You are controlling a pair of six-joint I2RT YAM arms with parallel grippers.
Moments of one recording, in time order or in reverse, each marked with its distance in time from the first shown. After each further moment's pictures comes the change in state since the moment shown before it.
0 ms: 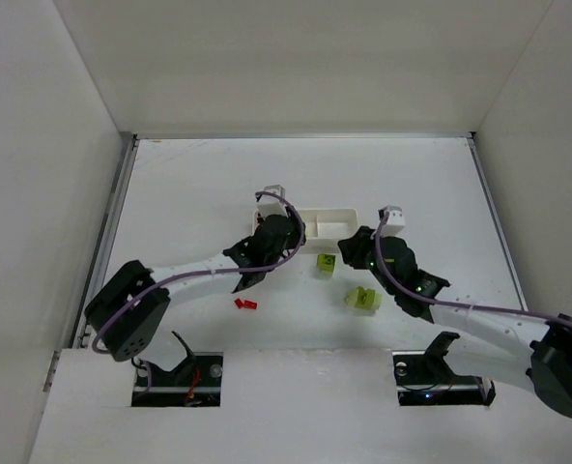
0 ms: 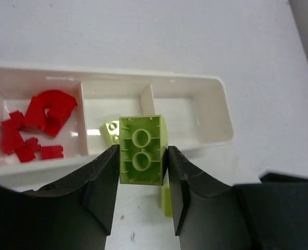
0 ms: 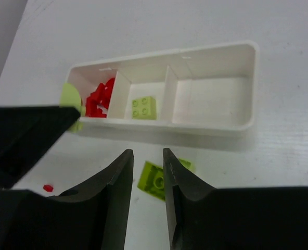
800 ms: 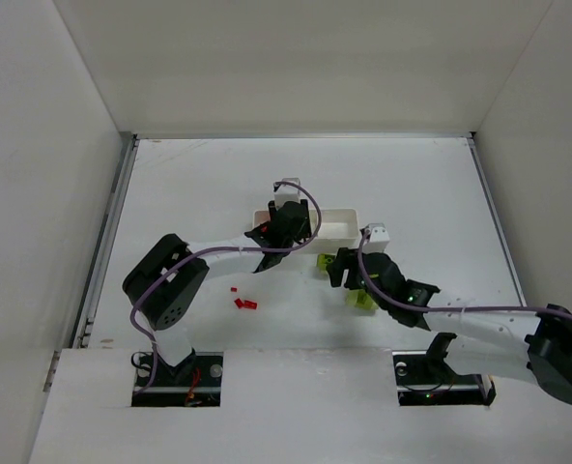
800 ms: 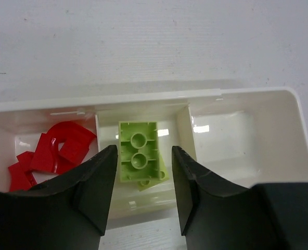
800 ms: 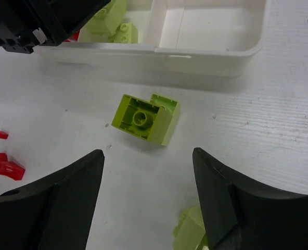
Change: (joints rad) left arm 0.066 0.319 0.228 -0.055 -0.019 0.148; right arm 0.148 -0.027 -0.097 -0.099 0.080 -0.013
